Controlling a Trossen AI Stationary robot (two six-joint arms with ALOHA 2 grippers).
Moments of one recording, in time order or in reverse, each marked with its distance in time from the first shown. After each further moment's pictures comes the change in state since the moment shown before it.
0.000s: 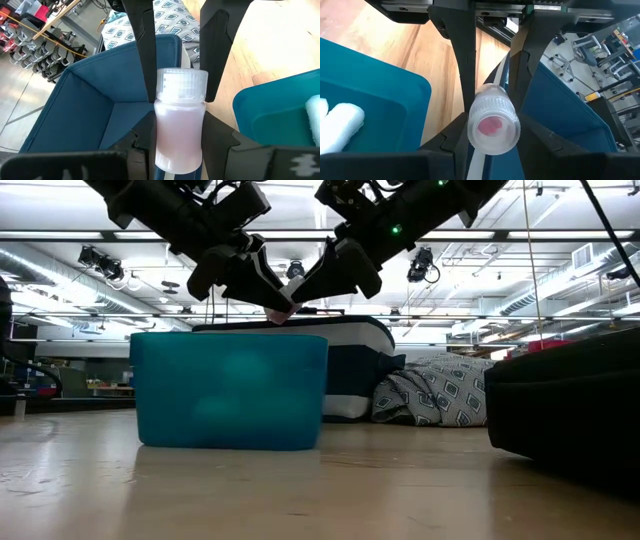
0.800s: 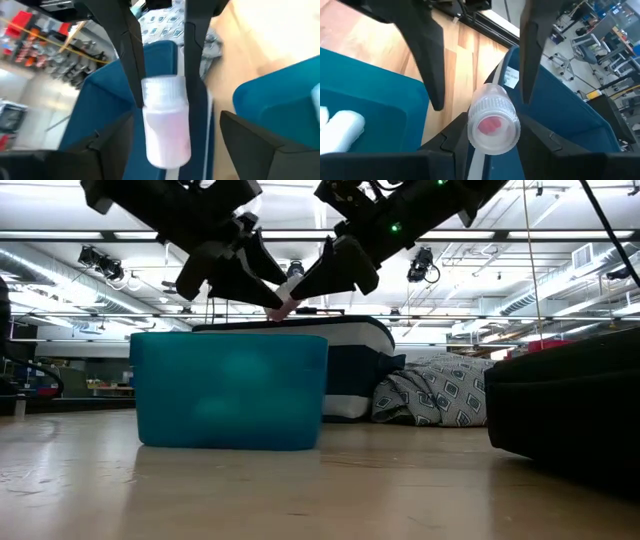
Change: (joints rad) left arm -0.109 -0.001 0.001 -0.006 -0.185 0.083; right arm 0.000 -0.002 -0.001 0.012 0.003 0.029
